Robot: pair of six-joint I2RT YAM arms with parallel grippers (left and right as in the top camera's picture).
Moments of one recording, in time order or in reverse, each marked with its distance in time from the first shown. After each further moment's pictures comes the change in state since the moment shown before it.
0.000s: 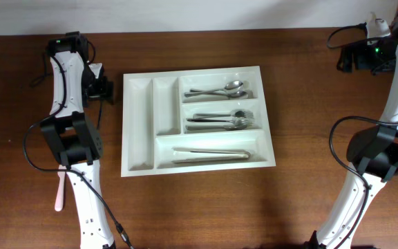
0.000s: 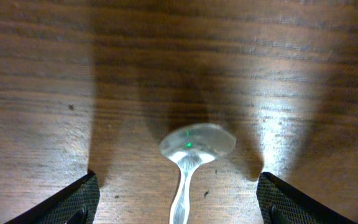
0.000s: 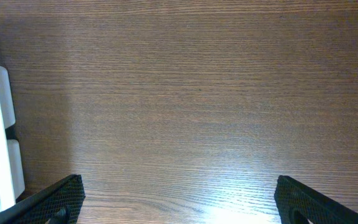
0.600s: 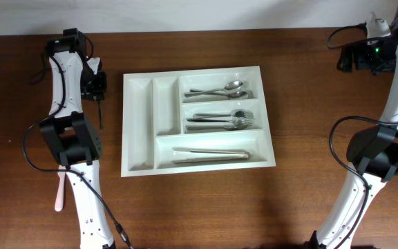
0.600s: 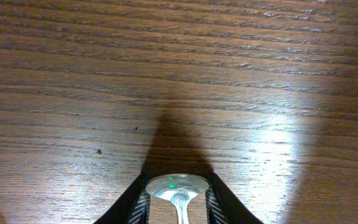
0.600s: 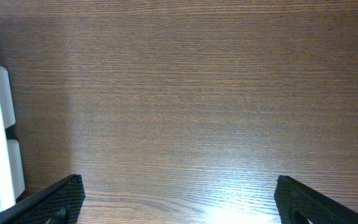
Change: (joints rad) left arm 0.004 0.000 0.001 0.087 -0.001 0.003; right arm 0.000 0.000 0.000 0.000 0.000 0.000
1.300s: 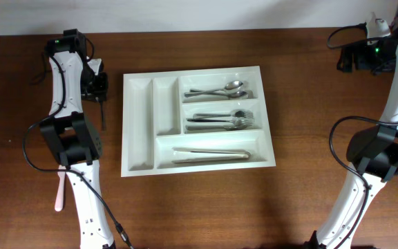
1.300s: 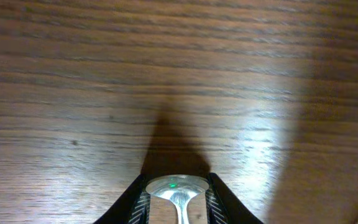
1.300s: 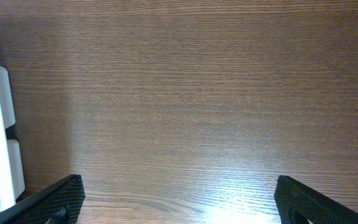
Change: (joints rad) left arm 0.000 0.000 0.005 -0.035 0.052 0.000; right arm 0.000 0.000 0.000 0.000 0.000 0.001
